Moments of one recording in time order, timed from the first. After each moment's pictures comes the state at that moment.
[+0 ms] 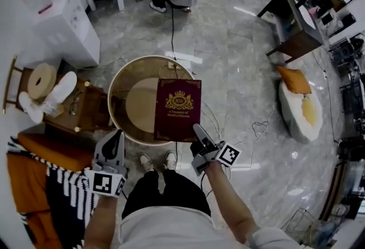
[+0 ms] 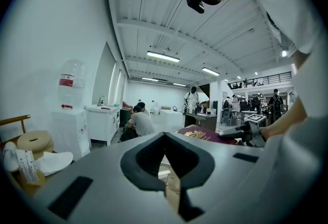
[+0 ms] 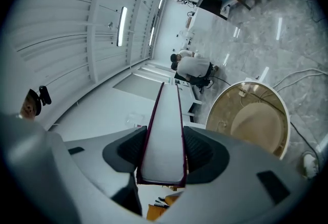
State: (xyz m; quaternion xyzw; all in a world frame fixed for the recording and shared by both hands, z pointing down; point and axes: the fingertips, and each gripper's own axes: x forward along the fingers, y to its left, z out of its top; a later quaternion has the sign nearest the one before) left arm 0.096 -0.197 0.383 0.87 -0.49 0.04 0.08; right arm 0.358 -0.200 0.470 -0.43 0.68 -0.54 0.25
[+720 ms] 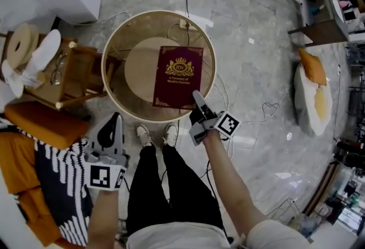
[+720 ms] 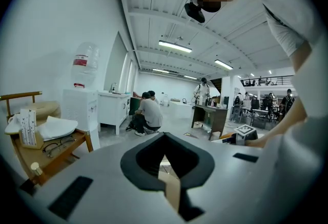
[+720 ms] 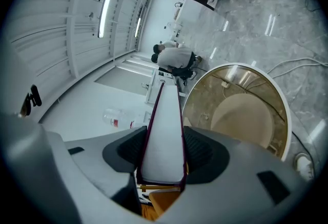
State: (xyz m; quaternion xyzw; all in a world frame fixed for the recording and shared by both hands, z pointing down) left arm 0.091 -0.210 0.515 0.83 -0.53 0.07 0.14; right arm 0.348 -0.262 0.660 -0.44 0.65 -0.58 0.19
